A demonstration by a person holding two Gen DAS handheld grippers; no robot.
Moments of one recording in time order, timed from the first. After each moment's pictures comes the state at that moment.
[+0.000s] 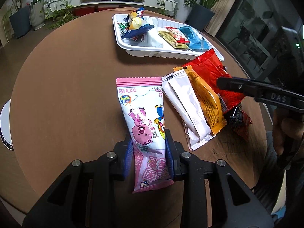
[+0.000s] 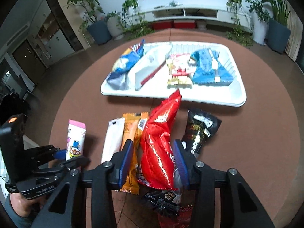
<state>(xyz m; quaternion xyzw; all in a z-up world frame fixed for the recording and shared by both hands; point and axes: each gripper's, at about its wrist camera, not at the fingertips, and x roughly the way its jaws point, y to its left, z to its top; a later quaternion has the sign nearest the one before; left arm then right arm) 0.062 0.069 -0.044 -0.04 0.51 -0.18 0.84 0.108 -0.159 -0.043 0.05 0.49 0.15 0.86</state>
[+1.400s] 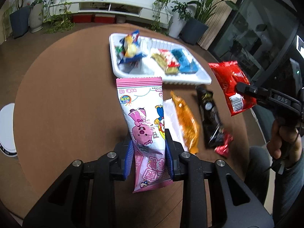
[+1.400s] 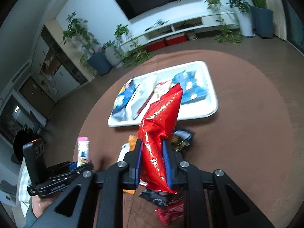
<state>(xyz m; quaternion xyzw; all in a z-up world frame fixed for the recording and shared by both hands) 0.069 0.075 -0.002 -0.08 0.46 -0.20 0.86 0.079 -0.243 0.008 0.18 0.40 0.13 0.89</state>
